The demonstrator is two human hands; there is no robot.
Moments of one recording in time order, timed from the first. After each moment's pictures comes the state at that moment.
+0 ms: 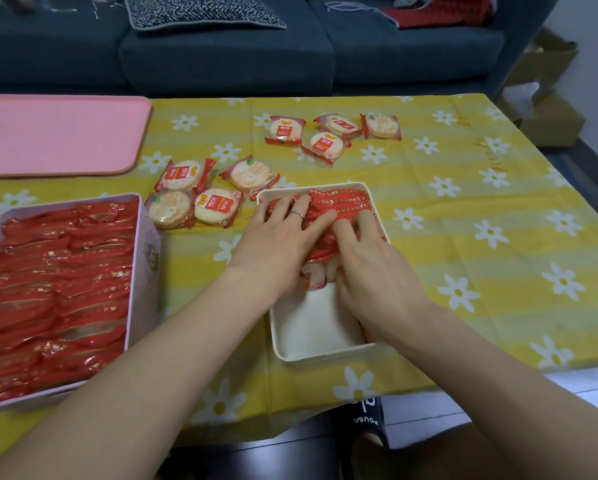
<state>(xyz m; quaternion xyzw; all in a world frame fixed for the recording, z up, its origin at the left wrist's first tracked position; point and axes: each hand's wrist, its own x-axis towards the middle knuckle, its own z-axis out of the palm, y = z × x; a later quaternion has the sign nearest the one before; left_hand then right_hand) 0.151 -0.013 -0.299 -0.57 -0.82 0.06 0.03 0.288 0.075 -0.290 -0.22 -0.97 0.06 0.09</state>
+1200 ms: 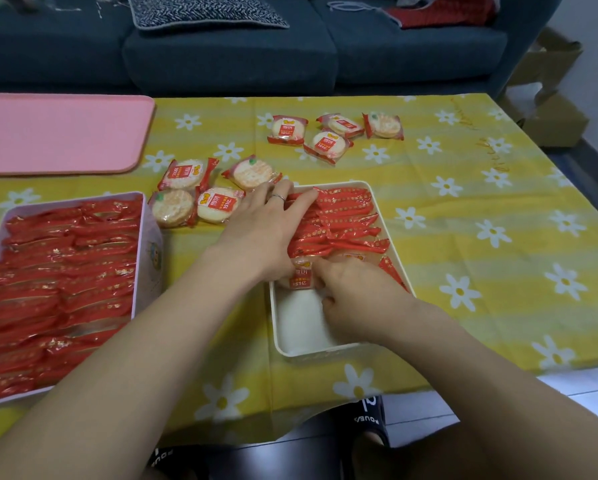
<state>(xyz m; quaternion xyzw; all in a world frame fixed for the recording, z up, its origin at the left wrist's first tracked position) 0.131 -0.020 -0.280 -0.51 -0.85 -0.03 -0.08 0.284 0.063 -0.296 -0.15 -0.98 0.10 -0.06</state>
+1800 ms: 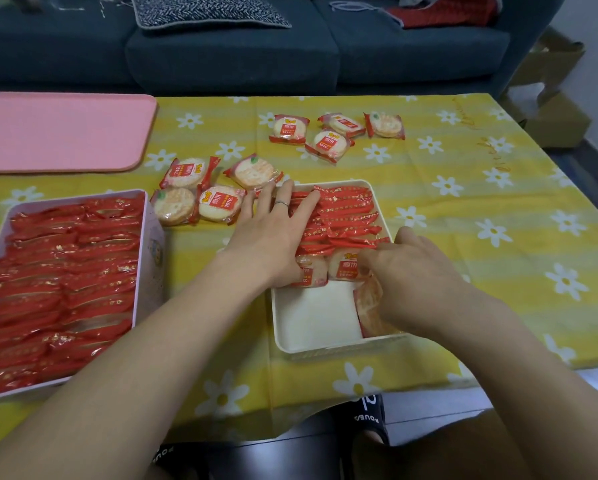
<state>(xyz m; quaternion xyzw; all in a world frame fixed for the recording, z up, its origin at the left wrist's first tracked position) 0.142 -0.017 -0.291 -0.50 -0.86 0.00 -0.07 0.314 0.085 -0.253 -0.19 -0.98 -0.04 -0.10</state>
